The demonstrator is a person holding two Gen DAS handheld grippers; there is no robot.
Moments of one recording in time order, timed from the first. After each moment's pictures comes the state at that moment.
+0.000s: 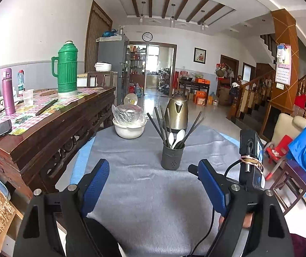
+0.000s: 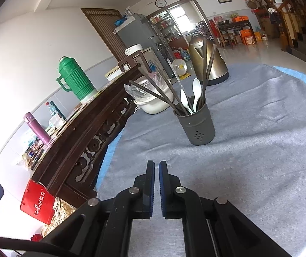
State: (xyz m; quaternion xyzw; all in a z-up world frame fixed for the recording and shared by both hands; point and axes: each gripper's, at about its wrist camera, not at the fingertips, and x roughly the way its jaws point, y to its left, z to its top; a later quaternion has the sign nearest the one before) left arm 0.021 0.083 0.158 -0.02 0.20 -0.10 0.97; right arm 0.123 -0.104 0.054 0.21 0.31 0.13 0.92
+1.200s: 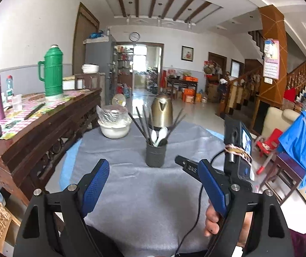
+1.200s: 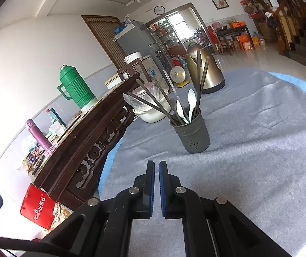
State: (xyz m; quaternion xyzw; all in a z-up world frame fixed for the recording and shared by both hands) left arm 0.004 0.045 0.156 0.00 0.21 -0.15 0.97; right arm 0.112 -0.115 0.065 0.21 0.29 0.12 0.93
